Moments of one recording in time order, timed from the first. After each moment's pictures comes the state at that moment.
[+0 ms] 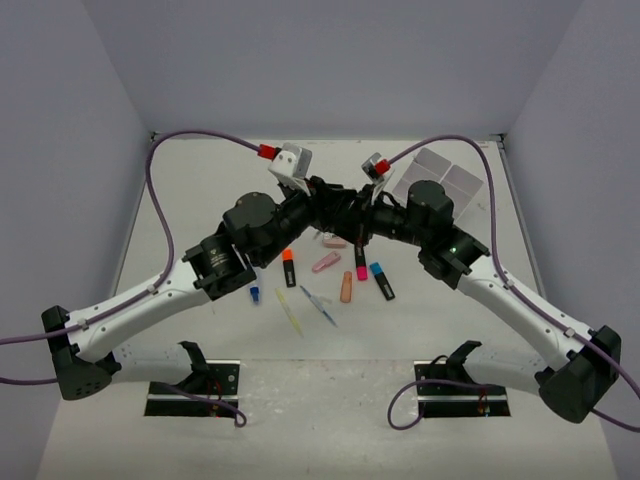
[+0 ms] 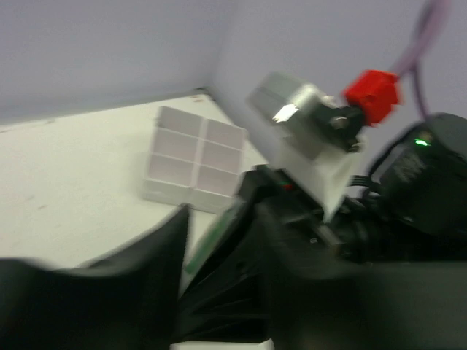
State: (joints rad) left arm -1.03 1.19 1.23 0.00 -0.31 -0.40; right arm 0.67 1.15 1.02 -0.02 -0.47 0.37
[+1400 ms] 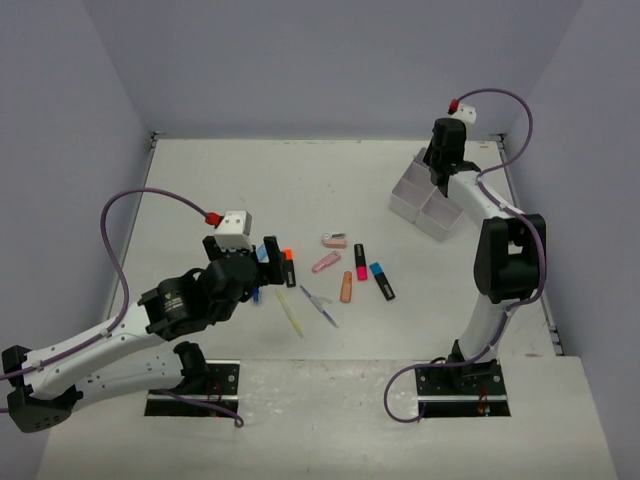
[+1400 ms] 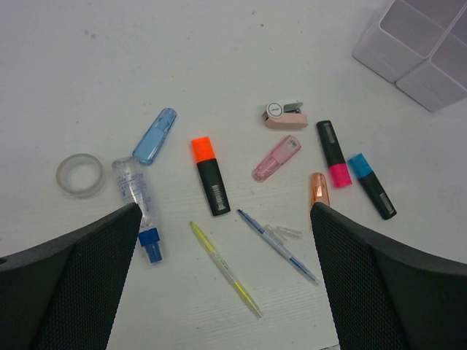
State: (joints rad) left arm -1.07 0.81 0.87 -0.62 -0.75 -0.67; right arm 0.11 1.88 1.45 -0.03 0.38 0.30
